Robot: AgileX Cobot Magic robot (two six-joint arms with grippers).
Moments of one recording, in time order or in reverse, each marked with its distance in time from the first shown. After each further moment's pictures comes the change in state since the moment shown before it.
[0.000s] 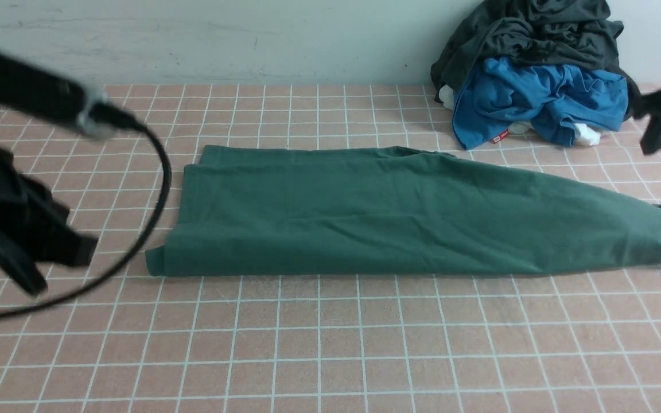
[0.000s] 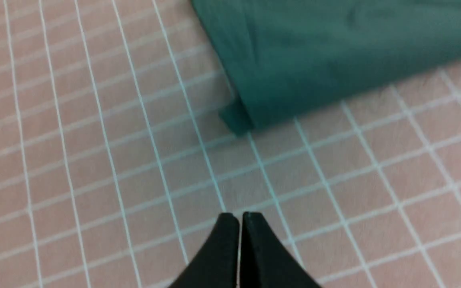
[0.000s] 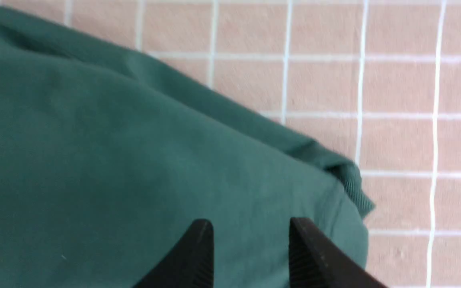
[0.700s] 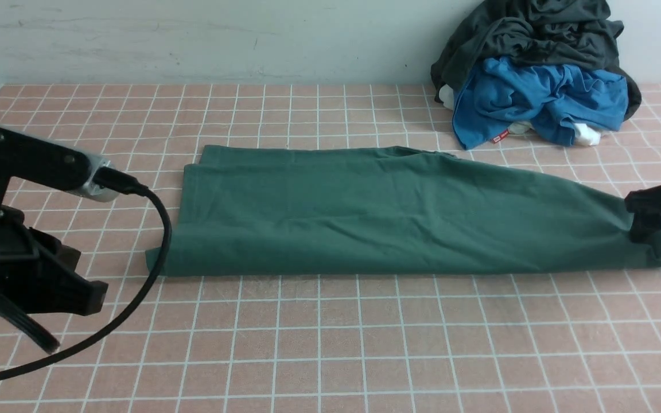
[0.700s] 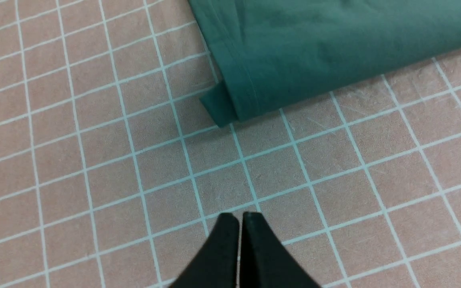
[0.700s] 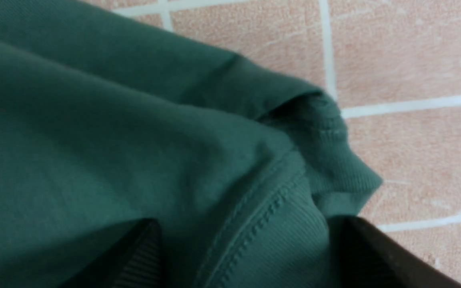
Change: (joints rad) right arm -0.024 0.104 0.226 -0.094 -0.252 0.099; left arm 0.000 -0.080 0.115 -0.037 -0.145 -0.046
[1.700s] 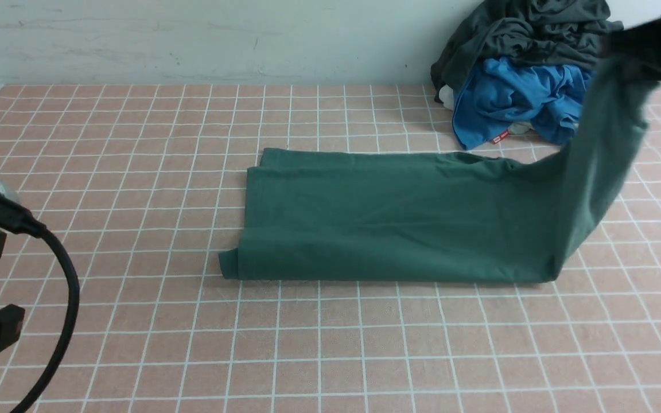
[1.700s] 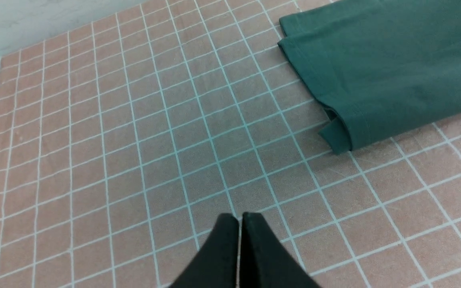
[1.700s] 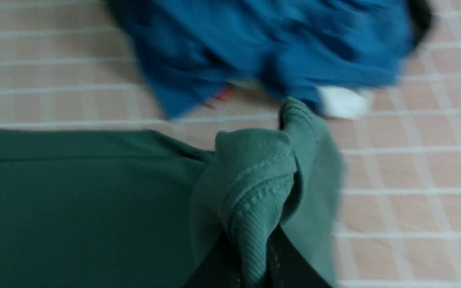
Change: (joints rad) right arm 0.331 -0.447 0.007 0.154 -0.171 0.143; left arm 0.000 -0.265 0.059 0.062 0.002 0.048
